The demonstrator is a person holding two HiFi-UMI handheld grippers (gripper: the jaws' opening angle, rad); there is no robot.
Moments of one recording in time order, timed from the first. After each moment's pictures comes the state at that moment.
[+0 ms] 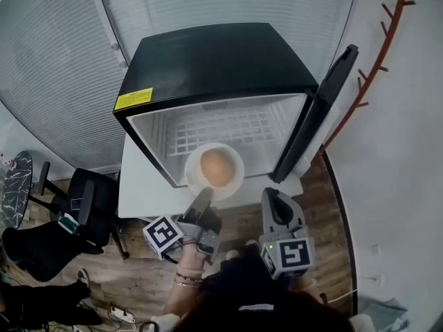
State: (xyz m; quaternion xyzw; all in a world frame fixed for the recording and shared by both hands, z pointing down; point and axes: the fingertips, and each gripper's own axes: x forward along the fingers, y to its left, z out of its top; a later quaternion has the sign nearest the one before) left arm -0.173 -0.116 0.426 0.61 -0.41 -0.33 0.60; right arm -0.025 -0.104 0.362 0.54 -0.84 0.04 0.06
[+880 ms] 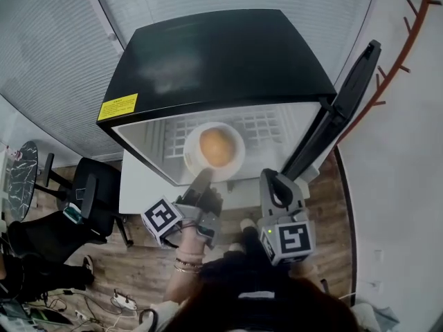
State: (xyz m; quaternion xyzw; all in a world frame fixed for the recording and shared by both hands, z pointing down) left arm -0.173 -0.188 0.424 0.59 -0.44 -0.34 0.58; right arm -0.031 -0.183 0.366 0.51 -0.86 0.04 0.05
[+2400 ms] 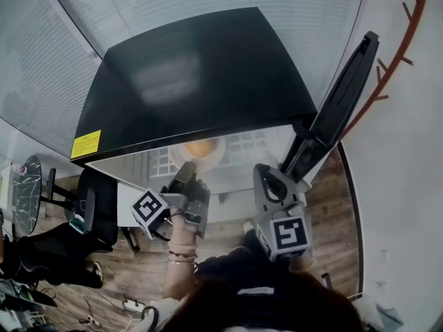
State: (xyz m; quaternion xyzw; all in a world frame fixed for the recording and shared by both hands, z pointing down) left arm -0.179 -0.262 0.434 0.54 -0.49 -0.34 0.59; right arm -0.006 -0.246 0.374 0.49 -0.87 0.06 0.03
